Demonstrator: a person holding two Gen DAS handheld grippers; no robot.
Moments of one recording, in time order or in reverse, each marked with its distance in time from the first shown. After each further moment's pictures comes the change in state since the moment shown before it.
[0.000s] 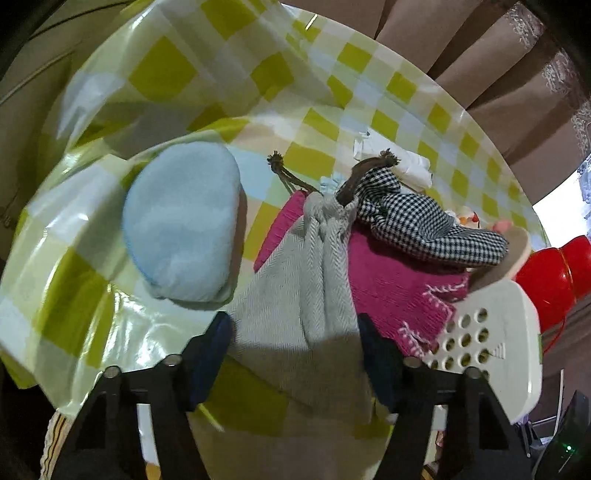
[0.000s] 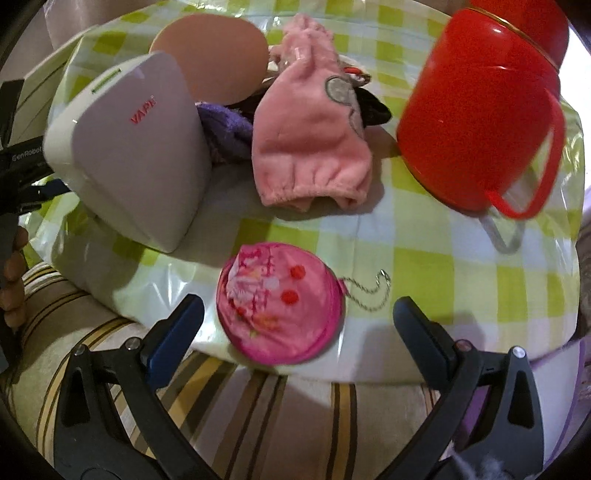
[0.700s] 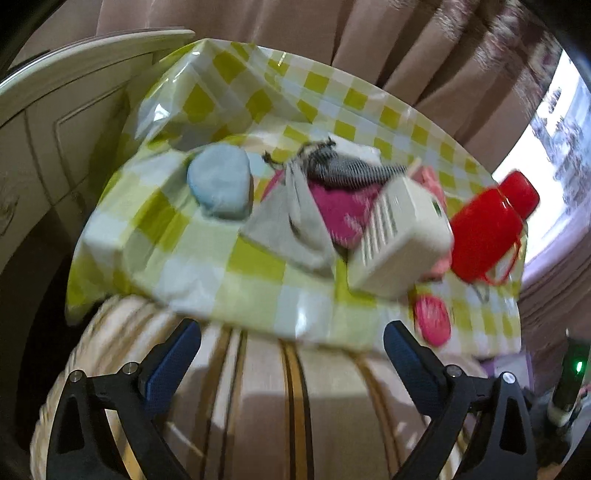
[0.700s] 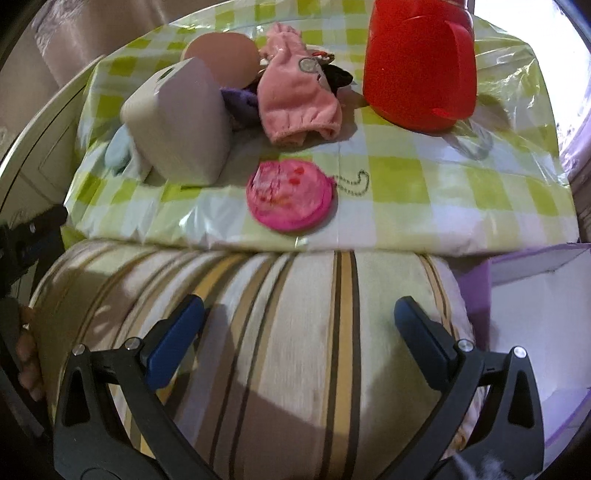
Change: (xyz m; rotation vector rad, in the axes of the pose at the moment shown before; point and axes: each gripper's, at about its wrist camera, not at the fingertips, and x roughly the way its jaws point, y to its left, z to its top) left arm -0.115 -0.004 -0.095 0.106 -0.118 0.003; right arm -0.067 -0.012 -0.081 0.170 -0.010 0.095
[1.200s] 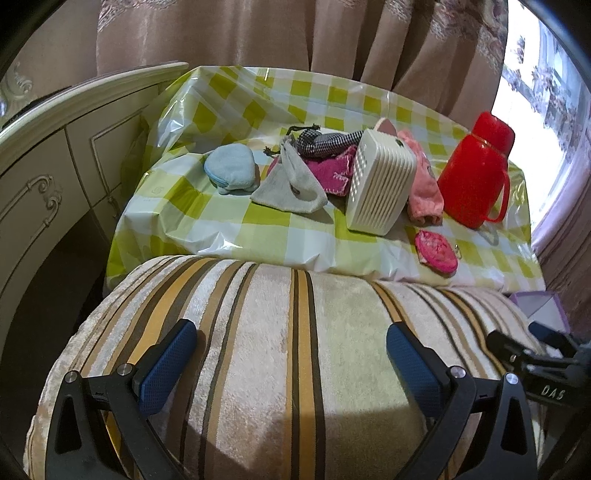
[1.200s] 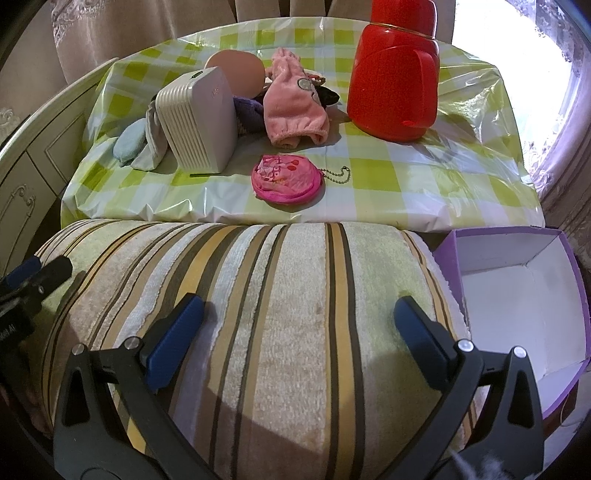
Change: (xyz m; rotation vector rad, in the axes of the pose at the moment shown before) left arm -0.050 -0.016 -0.090 0.151 -0.070 0.099; right arm -0.041 0.011 -0.062 -0.041 -0.138 -0.092
